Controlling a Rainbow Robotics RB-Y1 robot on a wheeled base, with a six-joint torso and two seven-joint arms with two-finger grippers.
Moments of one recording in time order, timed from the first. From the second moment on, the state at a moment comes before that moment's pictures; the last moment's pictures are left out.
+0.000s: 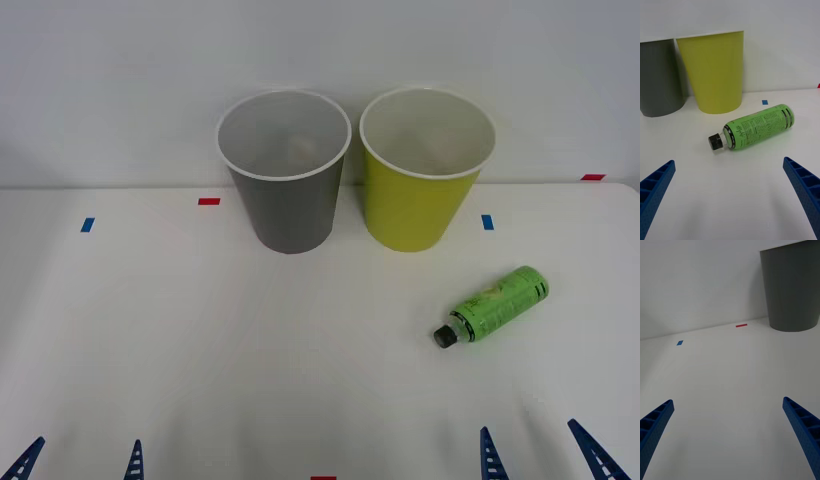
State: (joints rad) right arm 1.01 -0.36 0.31 -2.01 -0.15 -0.61 1.53; left arm 1.07 0.23 -0.16 -1.98 0.02 -0.59 -1.59
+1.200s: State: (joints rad) right arm 1.01 -0.36 0.31 -2.01 -0.15 -0.61 1.53; left arm 1.07 0.23 -0.16 -1.98 0.02 -0.59 -1.59
